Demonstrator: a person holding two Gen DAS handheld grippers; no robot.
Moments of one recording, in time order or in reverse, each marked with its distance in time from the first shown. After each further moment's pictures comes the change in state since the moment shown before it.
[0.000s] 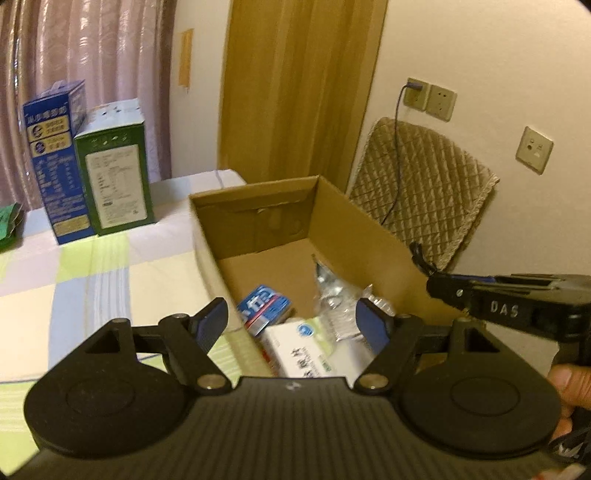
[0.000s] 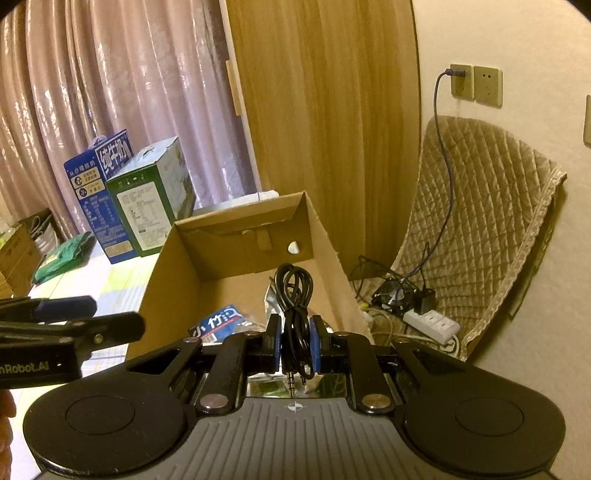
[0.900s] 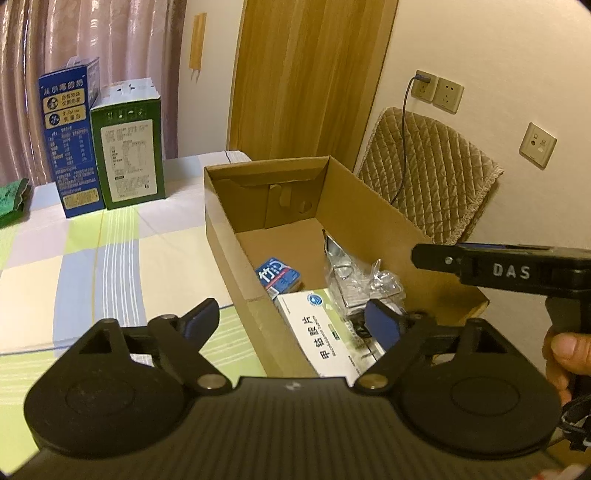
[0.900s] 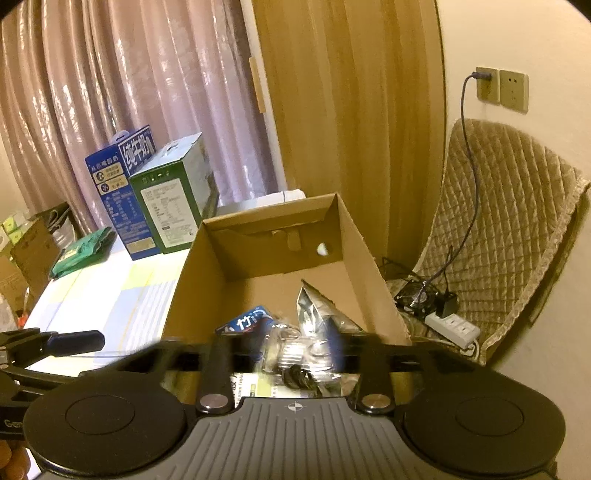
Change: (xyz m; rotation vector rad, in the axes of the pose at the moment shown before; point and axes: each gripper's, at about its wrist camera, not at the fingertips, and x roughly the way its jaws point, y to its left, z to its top) left arm -0.012 0.014 -0.020 -0.038 0.036 -0.005; right arm 0.003 0.017 0.004 -0.020 -0.002 0.046
